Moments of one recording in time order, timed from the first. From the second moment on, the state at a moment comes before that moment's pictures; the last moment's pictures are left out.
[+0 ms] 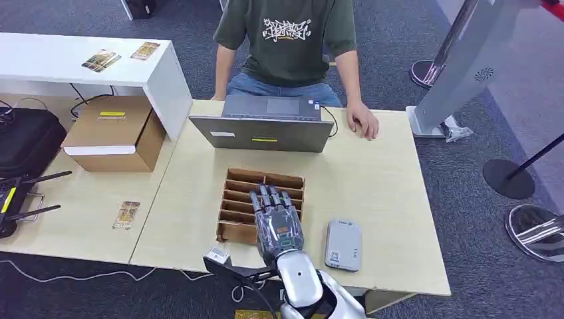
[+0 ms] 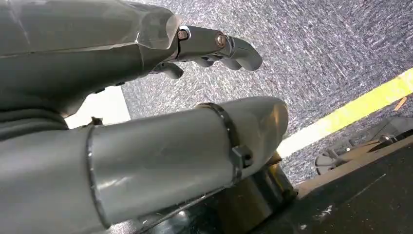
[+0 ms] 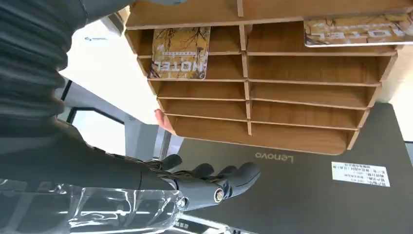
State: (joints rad) left arm -0.11 -0.23 0.73 -0.20 -1.41 0.12 0.13; right arm -0.25 0.16 0.73 -1.36 1.35 0.15 0.37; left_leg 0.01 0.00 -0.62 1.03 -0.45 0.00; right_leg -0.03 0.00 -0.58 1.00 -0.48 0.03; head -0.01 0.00
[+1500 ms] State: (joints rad) left arm -0.12 -0.24 0.73 -0.20 -1.40 0.11 0.16; right arm -0.37 0.21 0.60 -1.04 1.44 0.08 0.45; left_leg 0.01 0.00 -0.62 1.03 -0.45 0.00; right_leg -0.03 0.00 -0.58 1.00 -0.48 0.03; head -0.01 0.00
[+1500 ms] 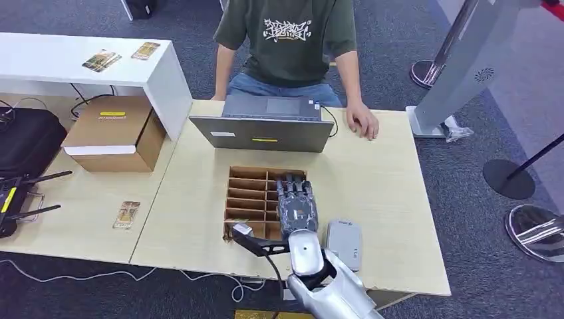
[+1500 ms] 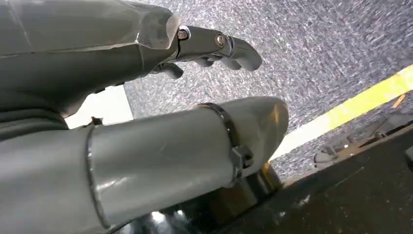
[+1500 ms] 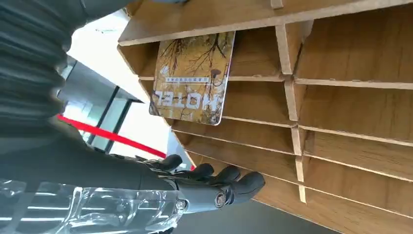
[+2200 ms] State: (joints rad) left arm -0.11 -0.24 0.73 -0.20 -1.38 0.13 0.15; right arm -0.26 0.18 0.60 -1.25 1.43 0.09 0.43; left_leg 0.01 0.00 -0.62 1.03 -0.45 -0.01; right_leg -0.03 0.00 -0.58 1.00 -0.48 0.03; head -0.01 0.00
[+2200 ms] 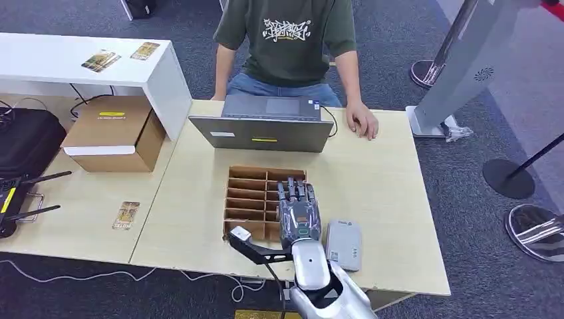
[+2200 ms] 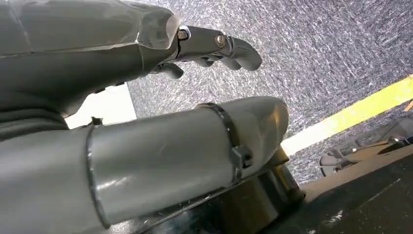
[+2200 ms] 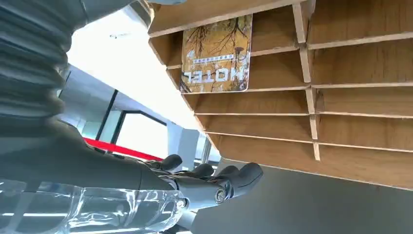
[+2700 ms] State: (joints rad) left arm -0.10 -0.24 0.73 -0.20 -1.38 0.14 0.12; right arm -0.15 0.14 0.58 -1.42 1.45 0.13 0.45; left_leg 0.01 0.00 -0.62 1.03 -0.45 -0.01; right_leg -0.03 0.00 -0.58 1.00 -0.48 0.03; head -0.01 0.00
